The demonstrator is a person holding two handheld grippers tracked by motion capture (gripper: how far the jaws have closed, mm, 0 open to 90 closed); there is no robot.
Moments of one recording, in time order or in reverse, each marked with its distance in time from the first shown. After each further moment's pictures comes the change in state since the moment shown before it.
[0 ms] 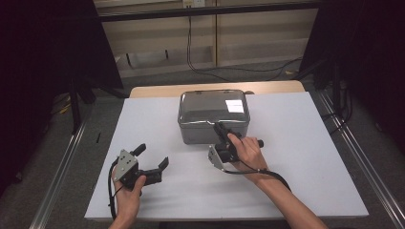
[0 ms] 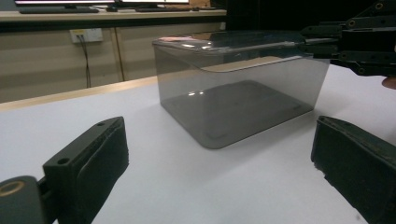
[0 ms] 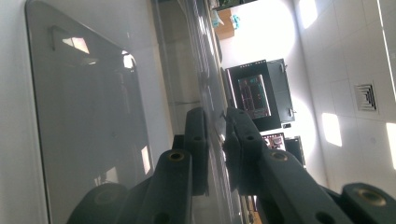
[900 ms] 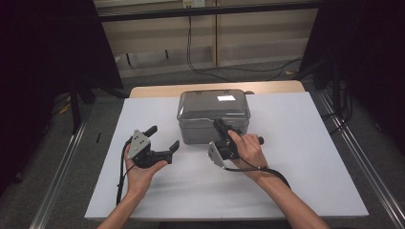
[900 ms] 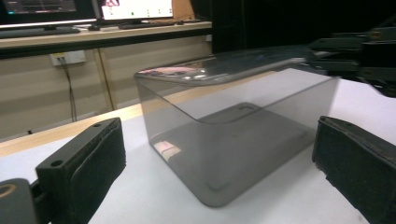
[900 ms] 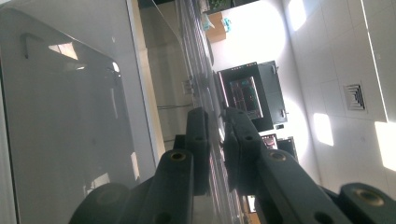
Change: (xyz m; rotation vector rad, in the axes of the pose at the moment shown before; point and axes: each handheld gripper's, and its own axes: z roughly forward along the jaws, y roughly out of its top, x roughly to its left) left arm 0.008 0.025 0.055 -0.043 -0.061 0.057; right arm -0.010 0.001 0.002 -0.016 -0.031 0.004
